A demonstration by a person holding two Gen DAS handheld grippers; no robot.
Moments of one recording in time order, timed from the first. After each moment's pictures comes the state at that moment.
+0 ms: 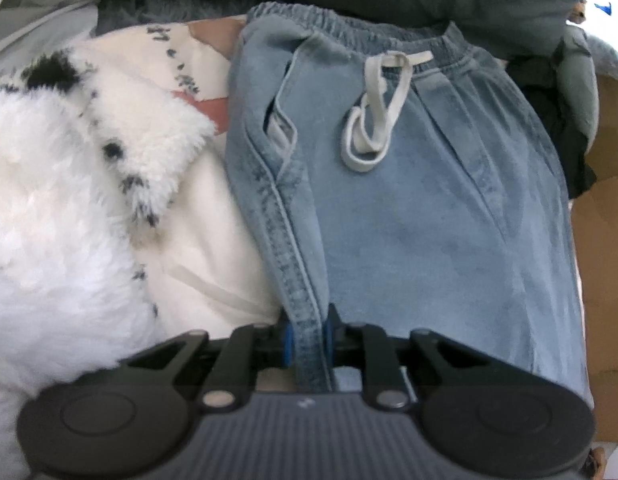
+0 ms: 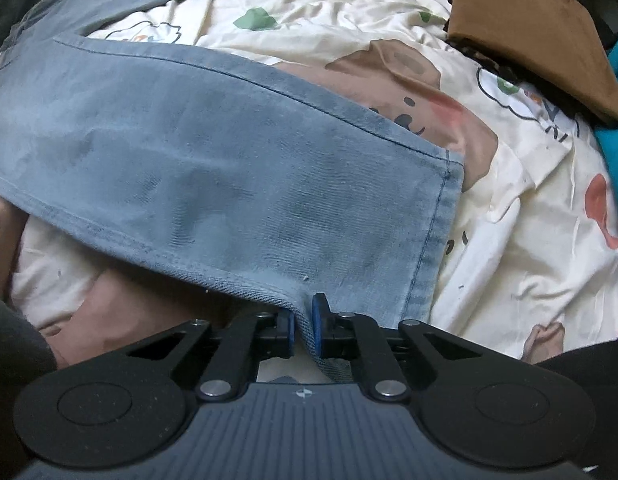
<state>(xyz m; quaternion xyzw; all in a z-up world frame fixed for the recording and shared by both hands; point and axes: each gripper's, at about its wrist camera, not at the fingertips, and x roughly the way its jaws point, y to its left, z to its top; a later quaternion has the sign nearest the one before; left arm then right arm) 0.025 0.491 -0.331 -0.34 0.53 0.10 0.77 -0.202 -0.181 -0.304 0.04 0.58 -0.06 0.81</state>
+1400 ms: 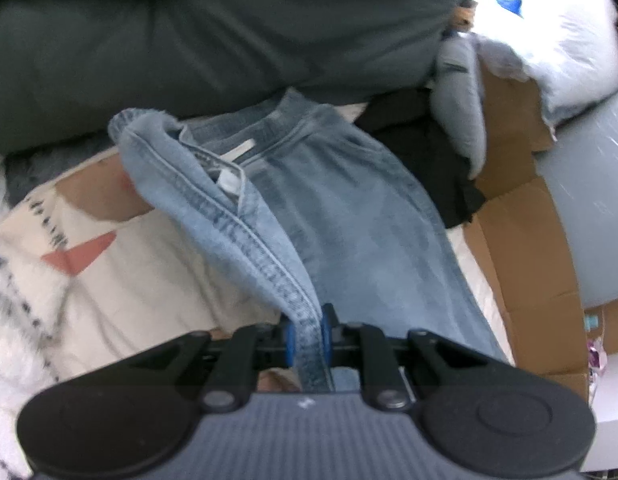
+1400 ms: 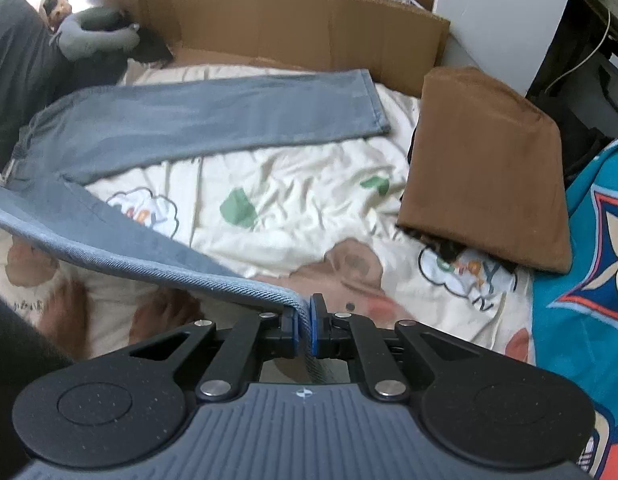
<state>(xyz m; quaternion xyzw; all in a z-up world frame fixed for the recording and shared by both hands) 0.119 0.426 -0.173 -0.32 0.49 0.06 0.80 -0.102 -0.240 -0.134 0.04 0.51 -0.06 0.86</state>
